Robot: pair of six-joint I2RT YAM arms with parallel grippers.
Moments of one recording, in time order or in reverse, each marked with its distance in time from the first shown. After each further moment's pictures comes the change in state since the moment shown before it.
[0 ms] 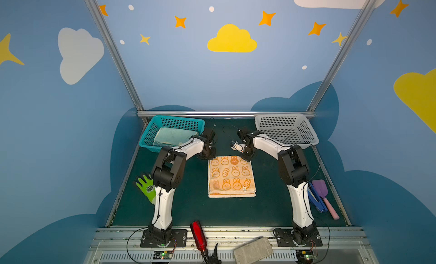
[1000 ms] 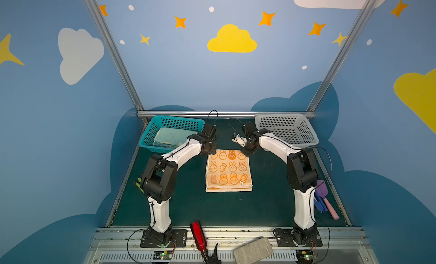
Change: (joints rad) left arm -0.045 -0.220 -0.080 0.072 -0.181 0.122; right arm -0.021 -0.153 -0.076 0.128 -0.094 0.070
